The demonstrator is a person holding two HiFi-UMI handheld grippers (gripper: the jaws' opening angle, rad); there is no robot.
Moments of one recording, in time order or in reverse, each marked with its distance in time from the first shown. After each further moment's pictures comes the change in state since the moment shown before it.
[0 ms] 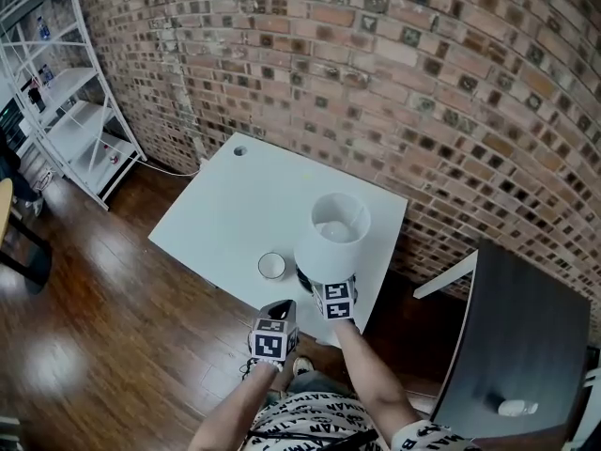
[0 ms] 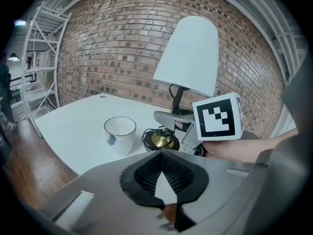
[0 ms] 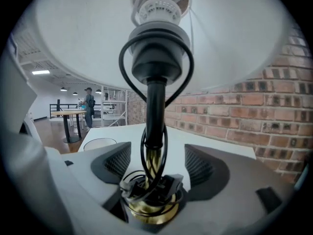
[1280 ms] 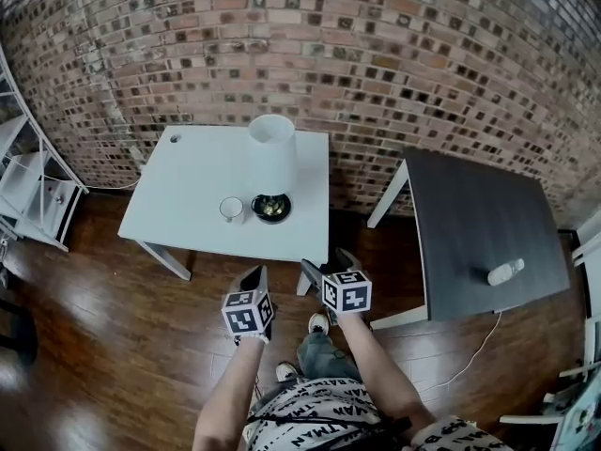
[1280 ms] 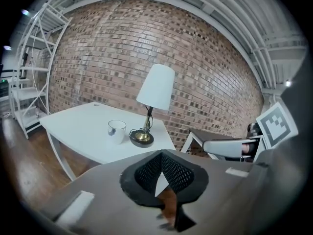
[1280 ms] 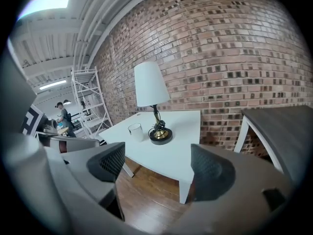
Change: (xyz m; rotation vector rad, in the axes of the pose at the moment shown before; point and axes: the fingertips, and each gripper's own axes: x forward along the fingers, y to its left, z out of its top) left arm -0.139 -0.042 -0.035 0.042 -0.121 -0.191; right arm -0.292 0.068 -0.024 0.372 0.199 -0.250
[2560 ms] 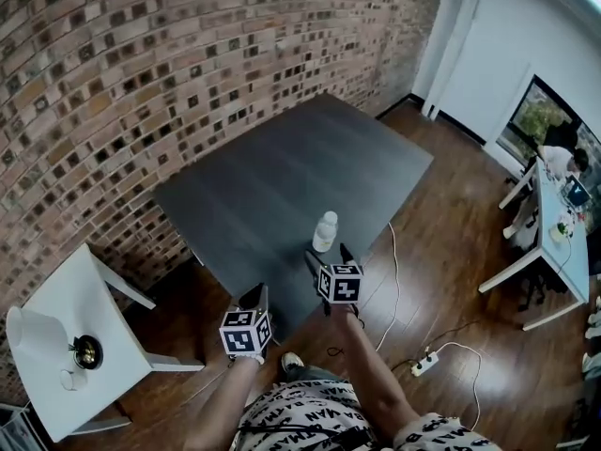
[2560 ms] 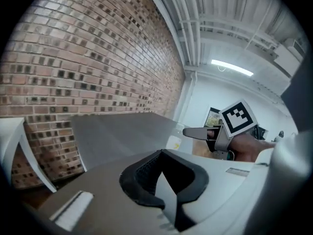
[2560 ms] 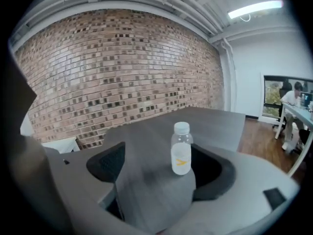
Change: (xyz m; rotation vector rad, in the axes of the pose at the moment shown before) left arm 0.159 -0.598 -0.125 0.448 0.237 -0.808; right arm -0.394 -0.538 -0.123 0.454 -0.190 -0.911
